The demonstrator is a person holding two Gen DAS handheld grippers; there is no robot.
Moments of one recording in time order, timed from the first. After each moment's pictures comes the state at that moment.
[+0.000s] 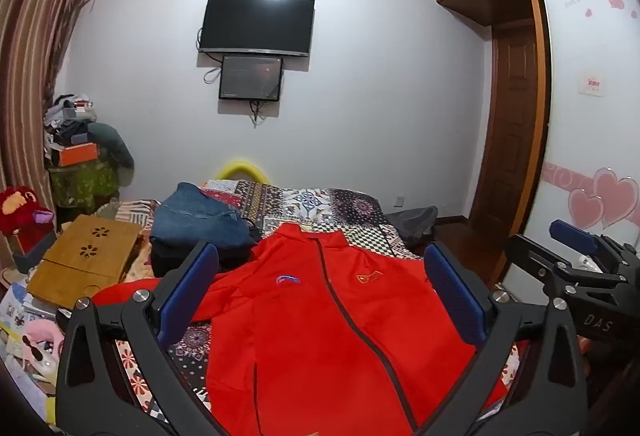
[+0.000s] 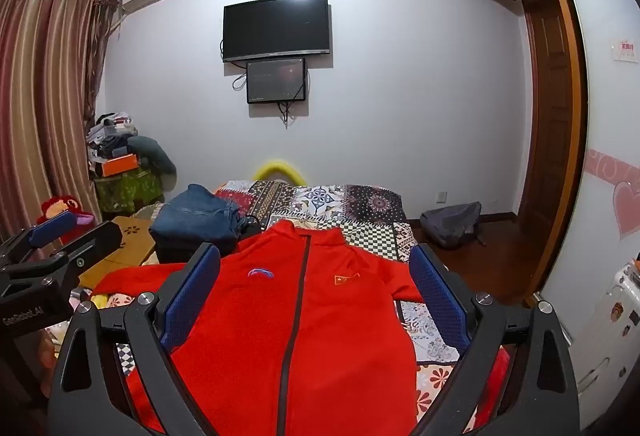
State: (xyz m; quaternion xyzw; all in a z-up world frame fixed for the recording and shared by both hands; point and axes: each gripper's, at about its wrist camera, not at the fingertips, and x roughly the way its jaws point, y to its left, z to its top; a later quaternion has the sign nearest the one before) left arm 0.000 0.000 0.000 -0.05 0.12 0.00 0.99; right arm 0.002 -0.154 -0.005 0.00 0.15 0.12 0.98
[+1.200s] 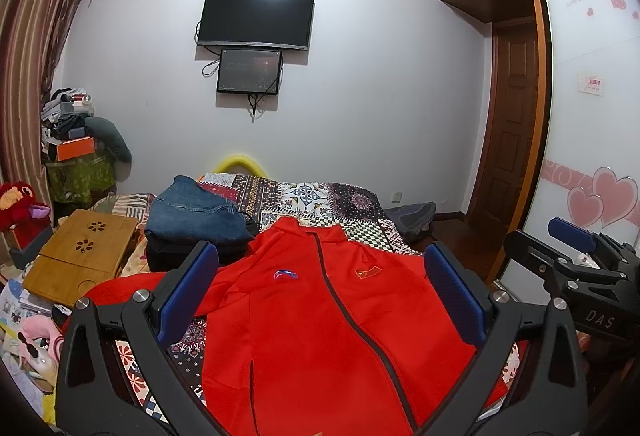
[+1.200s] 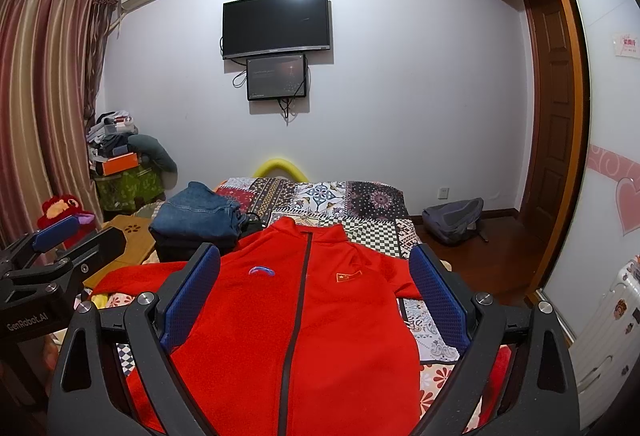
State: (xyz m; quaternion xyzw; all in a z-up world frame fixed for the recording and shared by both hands) left arm 0.010 0.009 -0.015 -0.05 0.14 0.00 0.99; right arm 0.006 -0.152 -0.009 0.00 0.15 0.12 0.98
